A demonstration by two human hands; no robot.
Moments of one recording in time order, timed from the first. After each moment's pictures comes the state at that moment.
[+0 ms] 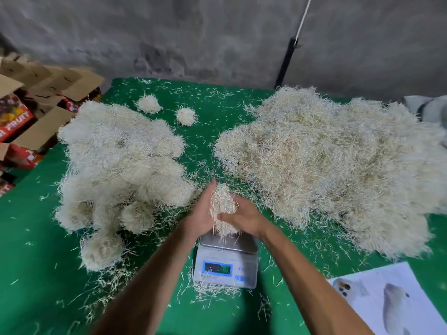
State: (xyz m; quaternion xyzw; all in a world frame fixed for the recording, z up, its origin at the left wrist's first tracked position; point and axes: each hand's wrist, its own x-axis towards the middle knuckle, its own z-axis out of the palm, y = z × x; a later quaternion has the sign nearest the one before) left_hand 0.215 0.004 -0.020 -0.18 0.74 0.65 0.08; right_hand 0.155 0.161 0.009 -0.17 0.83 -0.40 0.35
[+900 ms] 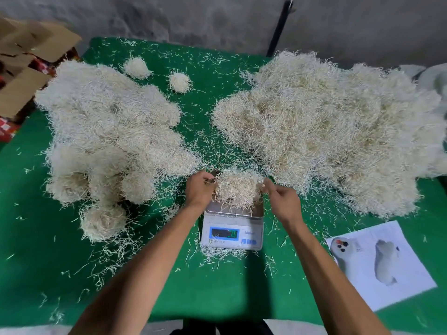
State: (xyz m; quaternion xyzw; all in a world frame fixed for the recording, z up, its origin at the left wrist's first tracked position) left_hand 0.232 -0.008 -0.064 -0.27 0.83 0.50 -0.03; right_hand 0.198 0.225 -0.030 0.04 0.87 -0.48 0.12
